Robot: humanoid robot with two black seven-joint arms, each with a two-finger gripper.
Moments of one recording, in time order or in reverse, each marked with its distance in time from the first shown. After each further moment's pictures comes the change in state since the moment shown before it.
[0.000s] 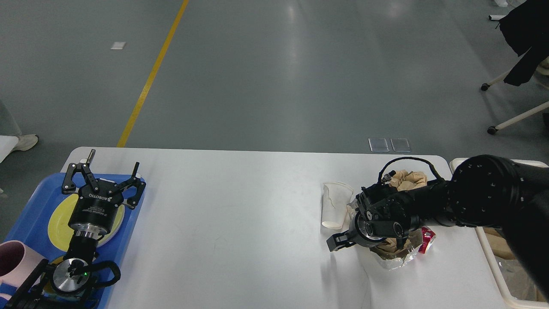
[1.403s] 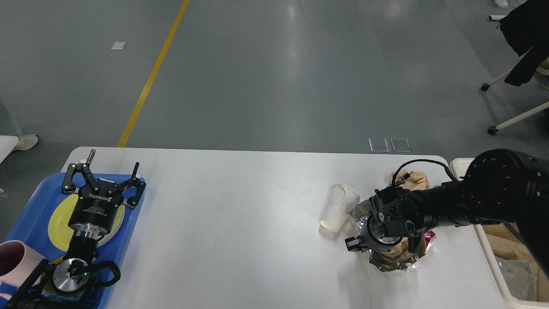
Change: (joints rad) left arm 0.001 0.000 0.000 0.000 0.000 0.000 0.000; right arm 0.014 -0.051 -0.011 0.069 0.030 -0.015 -0.023
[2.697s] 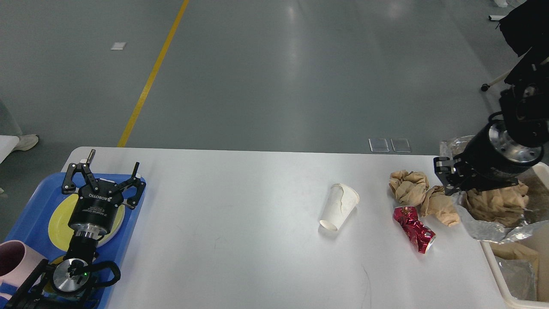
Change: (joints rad) left arm 0.000 0.000 0.000 0.001 -0.001 0.002 0.000; right arm 0.892 -0.311 -0.509 0.568 0.321 0.264 0.184
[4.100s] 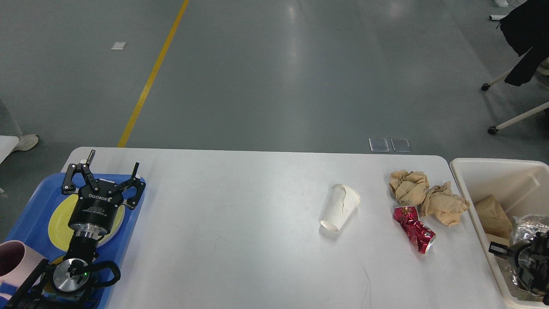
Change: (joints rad) left arm 0.000 0.000 0.000 0.000 0.000 0.003 0.000; right arm -1.584 -0.079 0.524 -1.389 -0.079 -0.435 0.000
